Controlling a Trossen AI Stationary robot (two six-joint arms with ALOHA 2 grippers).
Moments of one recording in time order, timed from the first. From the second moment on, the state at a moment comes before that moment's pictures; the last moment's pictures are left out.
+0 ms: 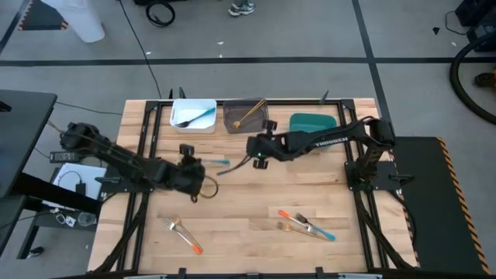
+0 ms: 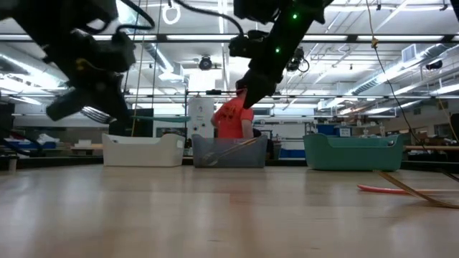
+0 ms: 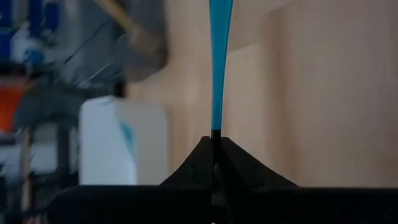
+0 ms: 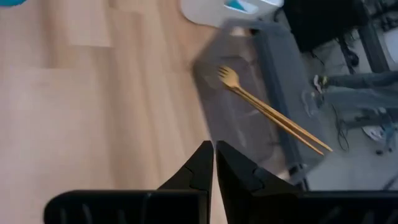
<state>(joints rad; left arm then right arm) -0.32 1.27 0.65 -0.63 -0.85 -0.01 -0.03 1.78 1.31 -0.49 0.61 -0.11</state>
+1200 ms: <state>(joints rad) 0.63 1.30 0.68 -0.27 -0.53 0.28 -0.35 1.78 1.31 -0.36 0.02 -0.45</state>
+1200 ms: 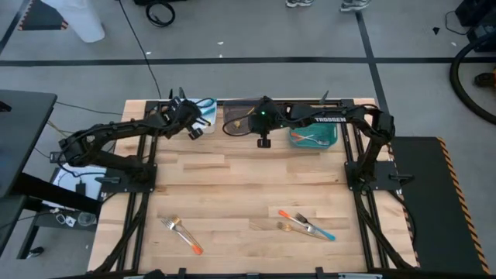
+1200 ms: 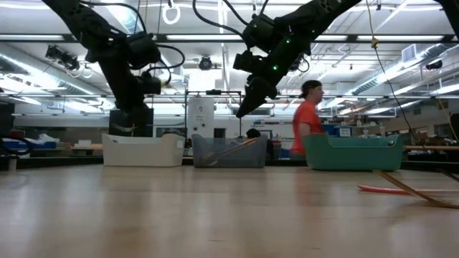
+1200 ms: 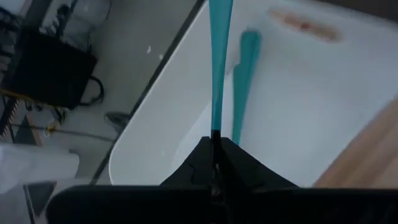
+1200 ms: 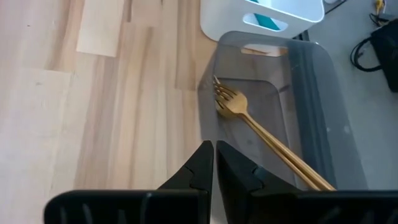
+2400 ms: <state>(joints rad) 0.74 1.43 0.68 -0.19 -0.45 0.43 -0.35 1.78 1.31 -0.36 -0.01 -0.44</state>
